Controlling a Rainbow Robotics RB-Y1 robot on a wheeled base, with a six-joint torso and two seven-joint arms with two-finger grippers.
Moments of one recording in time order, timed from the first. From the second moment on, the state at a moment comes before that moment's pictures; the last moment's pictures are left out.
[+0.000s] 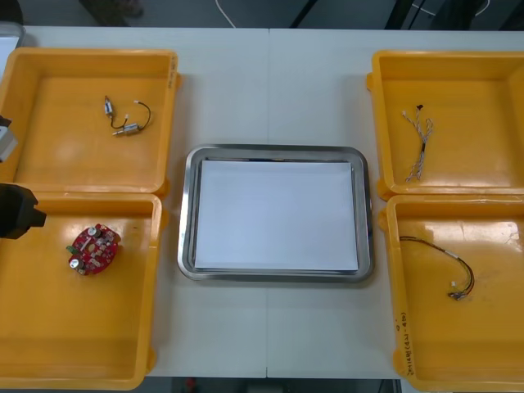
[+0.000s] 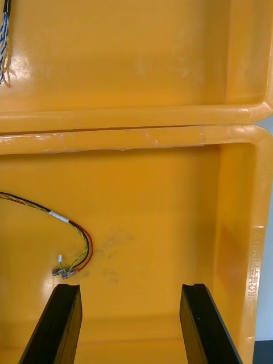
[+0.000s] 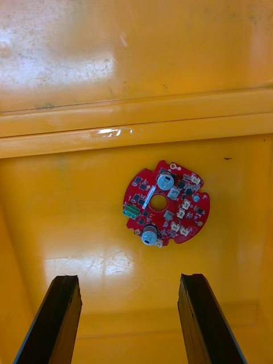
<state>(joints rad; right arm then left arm) -0.10 -0.70 -0.54 -2.18 -0.81 1.92 1.48 -0.14 0.75 0.31 -2.27 0.82 1.91 -1.32</state>
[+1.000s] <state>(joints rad) -0.10 -0.70 -0.54 -2.18 -0.81 1.92 1.48 -0.14 0.75 0.31 -2.27 0.82 1.91 -1.32</state>
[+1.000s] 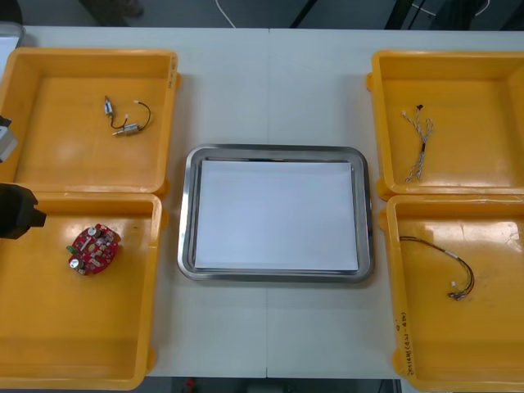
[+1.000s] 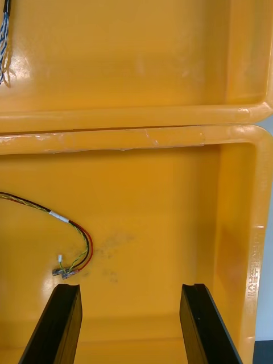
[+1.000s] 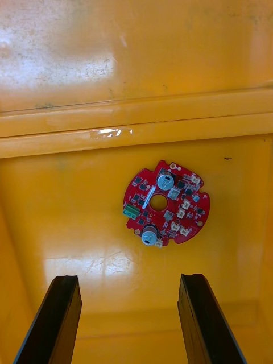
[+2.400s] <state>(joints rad) -0.01 -0.70 -0.51 -2.22 -0.89 1.92 1.51 -0.13 0.75 0.31 -2.21 0.84 1.91 -1.32</state>
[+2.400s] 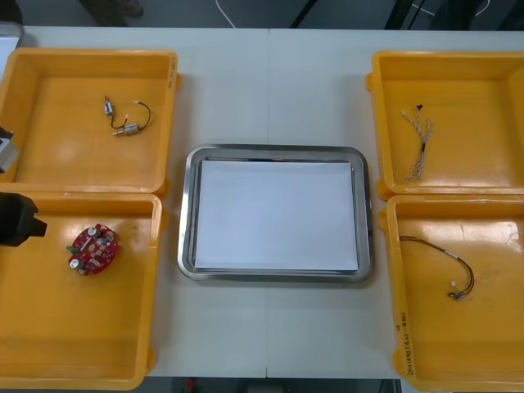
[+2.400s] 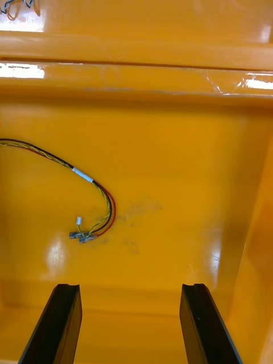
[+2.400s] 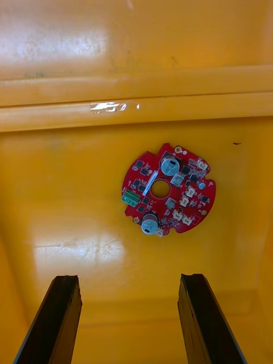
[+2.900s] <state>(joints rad) 0.00 -0.72 -0.40 -2.22 -0.87 1.92 1.58 -0.11 0.75 0.31 -2.13 0.88 1.88 -1.45</state>
